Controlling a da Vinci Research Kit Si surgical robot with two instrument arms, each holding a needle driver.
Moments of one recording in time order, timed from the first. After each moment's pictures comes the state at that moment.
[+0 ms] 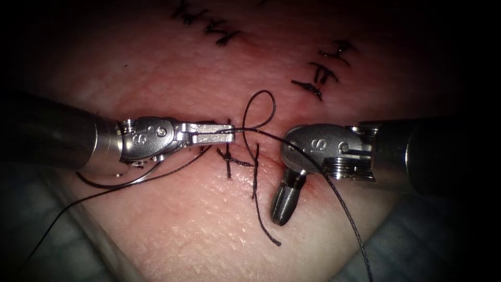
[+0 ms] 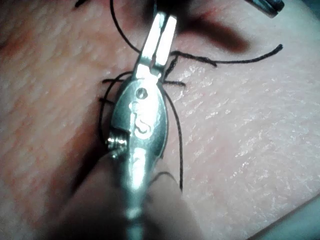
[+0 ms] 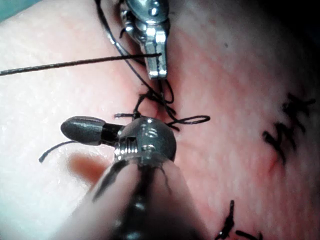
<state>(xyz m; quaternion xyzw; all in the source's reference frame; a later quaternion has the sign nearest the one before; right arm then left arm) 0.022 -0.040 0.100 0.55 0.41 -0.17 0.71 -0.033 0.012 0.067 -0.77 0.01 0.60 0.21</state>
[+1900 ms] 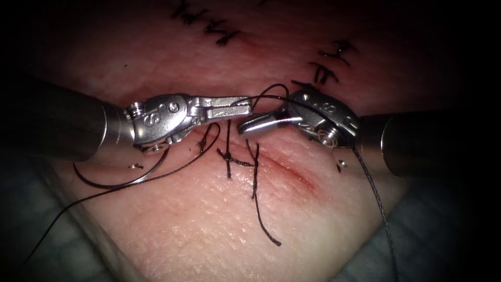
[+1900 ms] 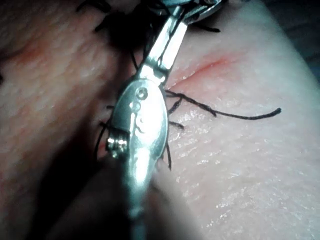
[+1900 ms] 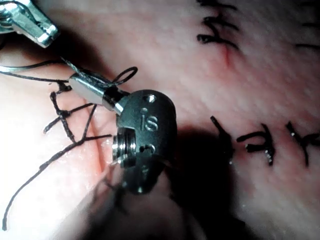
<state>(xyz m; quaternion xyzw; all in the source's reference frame) 0.020 -0.033 0.109 0.25 0.67 0.23 0.65 -0.035 0.014 0.064 -0.76 -0.01 0.60 0.24</state>
